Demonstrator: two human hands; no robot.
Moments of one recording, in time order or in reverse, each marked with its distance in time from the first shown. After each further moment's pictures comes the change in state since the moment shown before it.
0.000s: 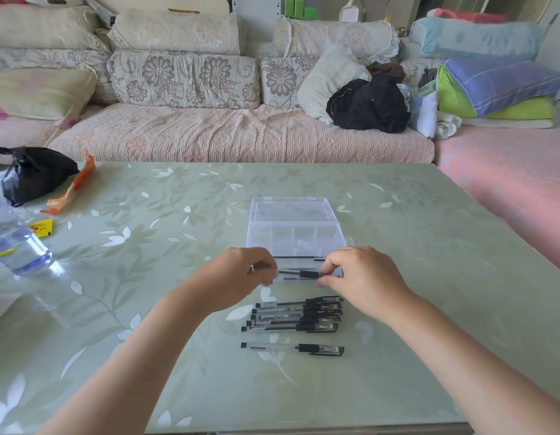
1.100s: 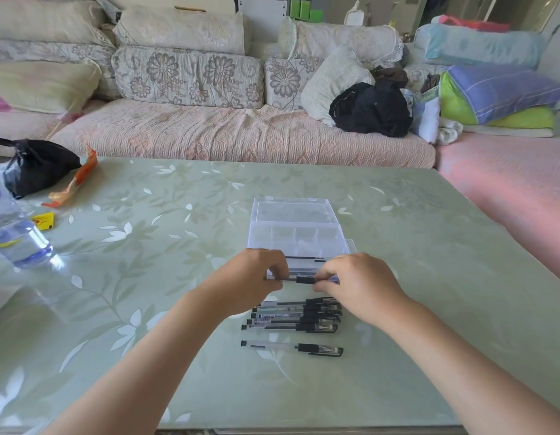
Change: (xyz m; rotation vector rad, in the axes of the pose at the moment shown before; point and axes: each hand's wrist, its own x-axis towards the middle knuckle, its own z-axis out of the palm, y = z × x) left_hand 0.003 0.009 0.016 0.098 0.059 0.065; right_hand -0.002 -0.009 0.001 -0.054 -0.041 -0.073
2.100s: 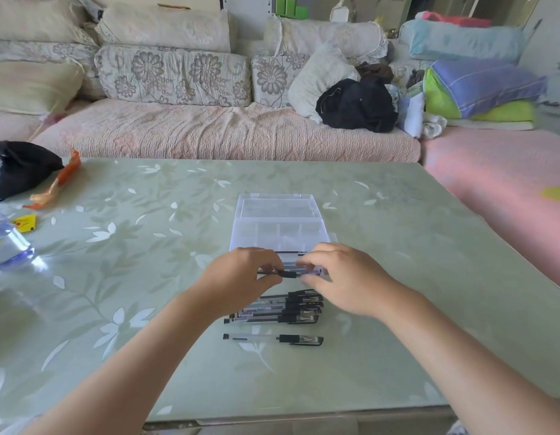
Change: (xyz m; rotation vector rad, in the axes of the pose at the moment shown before) left_hand 0.000 0.015 0.014 0.102 0.084 0.048; right_hand -0.005 0.021 -0.004 0.052 -0.040 -0.146
